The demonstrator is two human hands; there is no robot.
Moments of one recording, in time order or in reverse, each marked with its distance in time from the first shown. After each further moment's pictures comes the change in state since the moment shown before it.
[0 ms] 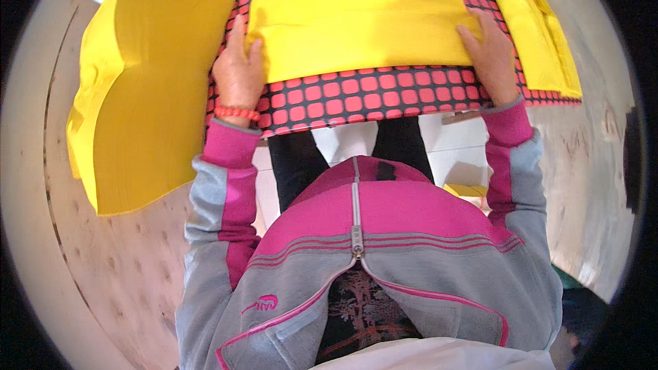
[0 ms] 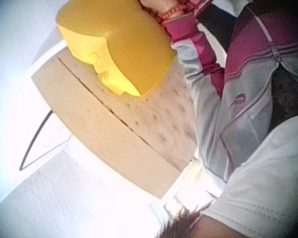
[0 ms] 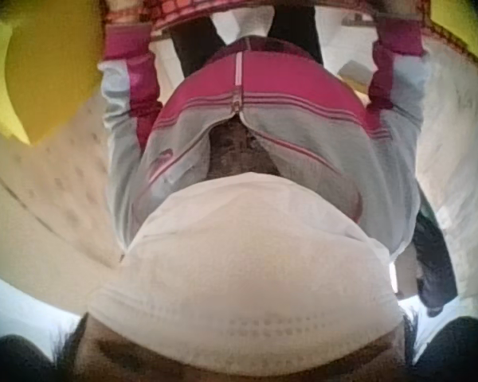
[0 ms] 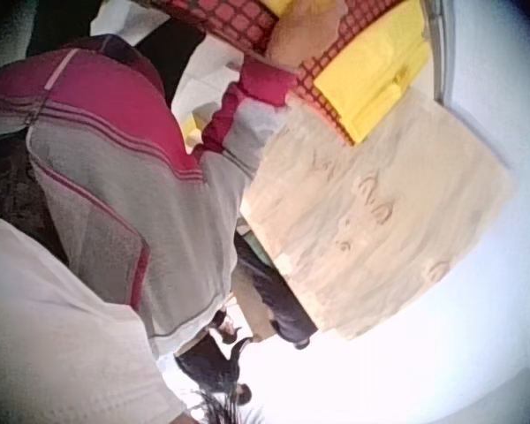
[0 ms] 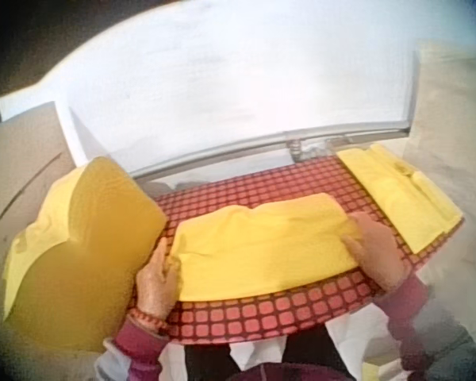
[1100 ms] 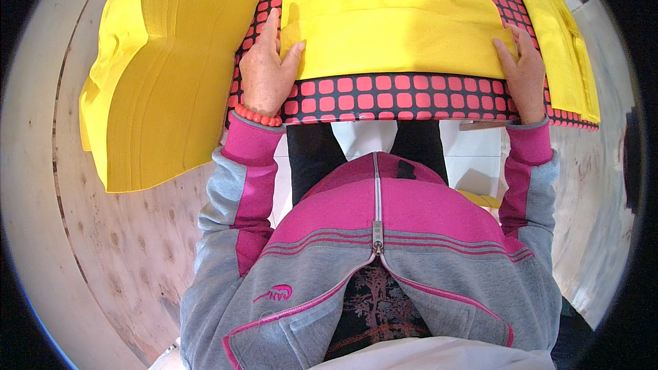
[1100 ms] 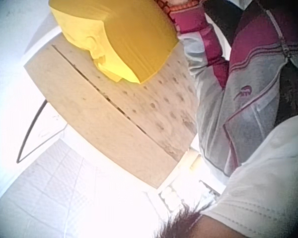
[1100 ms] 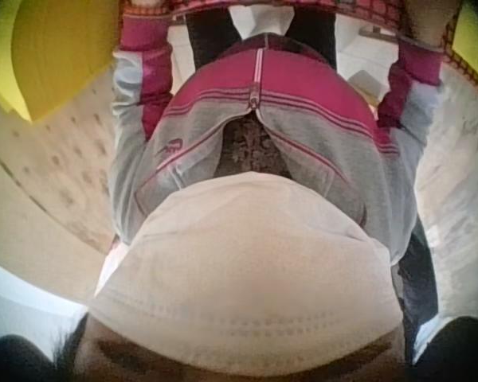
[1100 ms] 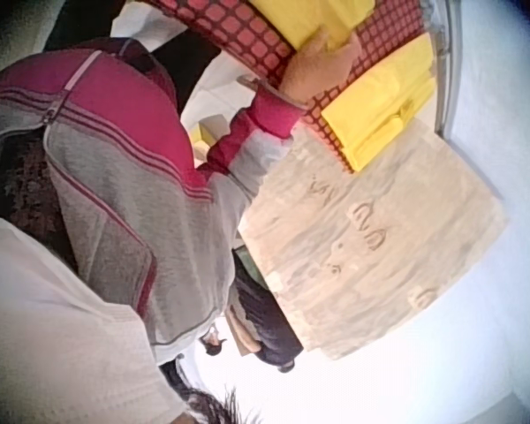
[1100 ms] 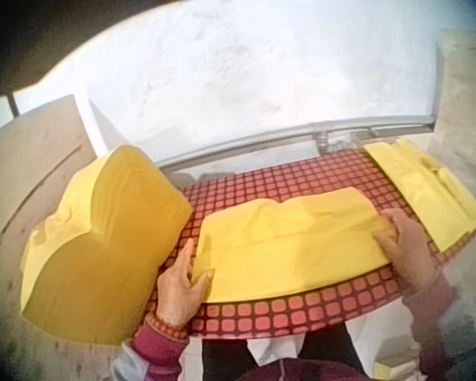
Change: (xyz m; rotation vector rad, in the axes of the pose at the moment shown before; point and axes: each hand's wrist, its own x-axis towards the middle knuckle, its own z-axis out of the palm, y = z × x) left_hand -0.018 0.014 -0.021 -0.023 -0.153 -0.113; right_hand -0.004 -0.003 -0.008 0.062 -0.041 0.051
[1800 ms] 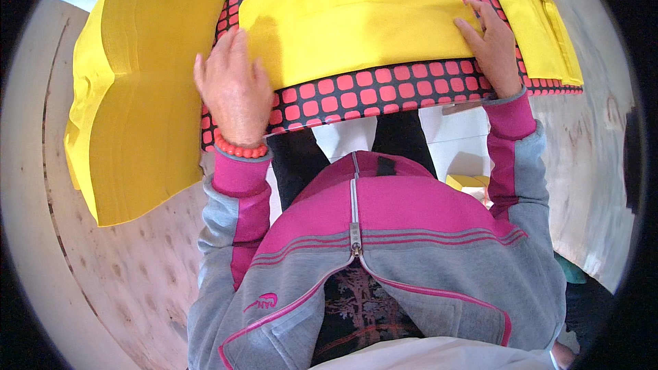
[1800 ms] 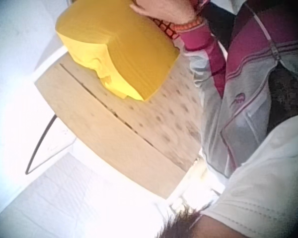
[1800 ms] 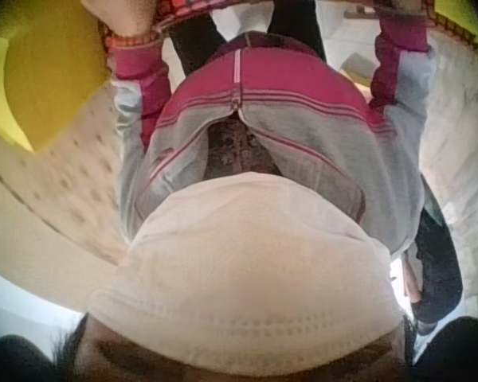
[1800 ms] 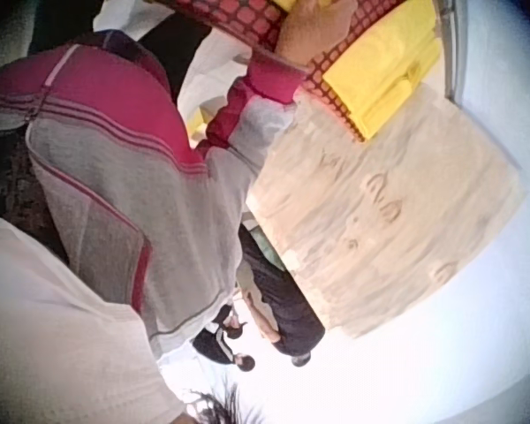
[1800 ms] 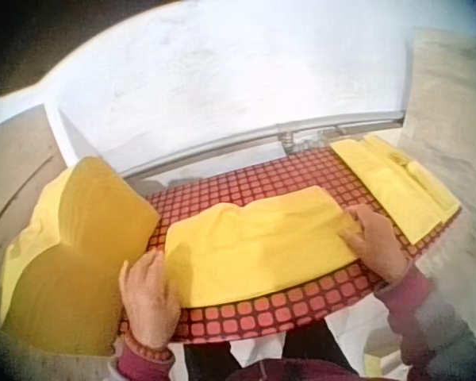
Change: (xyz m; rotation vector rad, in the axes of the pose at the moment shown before) left_hand -0.005 0.039 -0.013 0.383 0.178 0.351; right_hand 0.000 -0.001 -0.003 0.036 -0.032 0.040
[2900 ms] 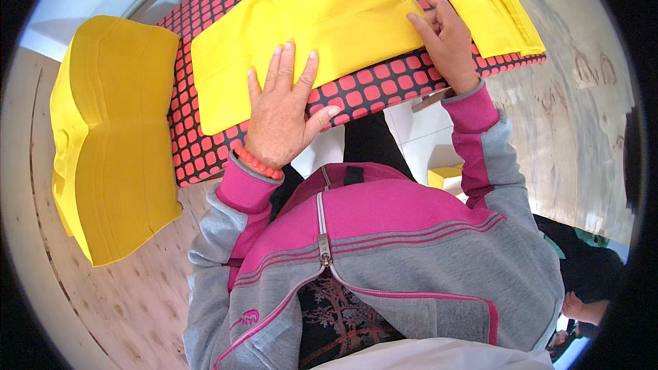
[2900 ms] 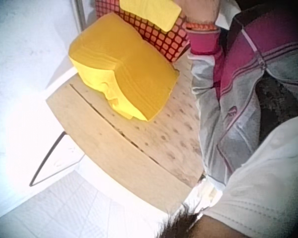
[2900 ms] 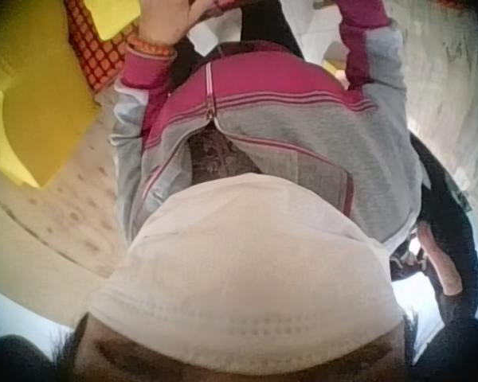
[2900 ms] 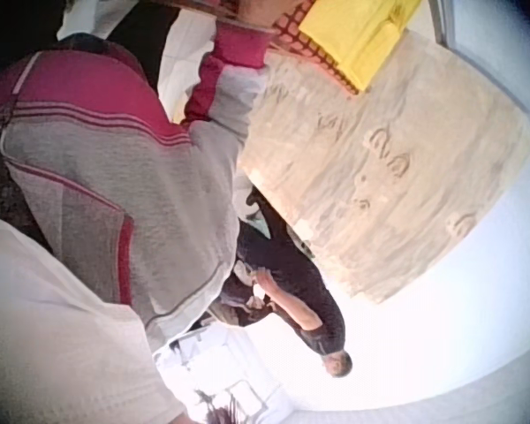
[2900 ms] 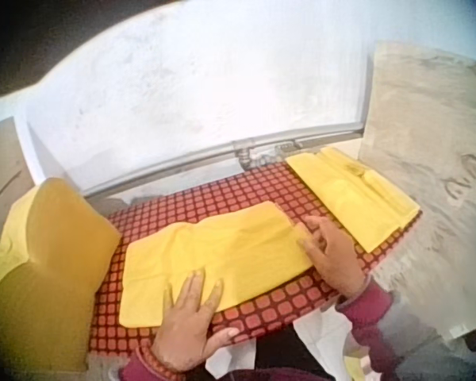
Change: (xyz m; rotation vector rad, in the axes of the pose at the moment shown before) left_hand -0.002 0.090 0.024 -0.308 -0.455 0.233; right_hand -0.014 -0.003 -0.011 0.171 0.087 0.115
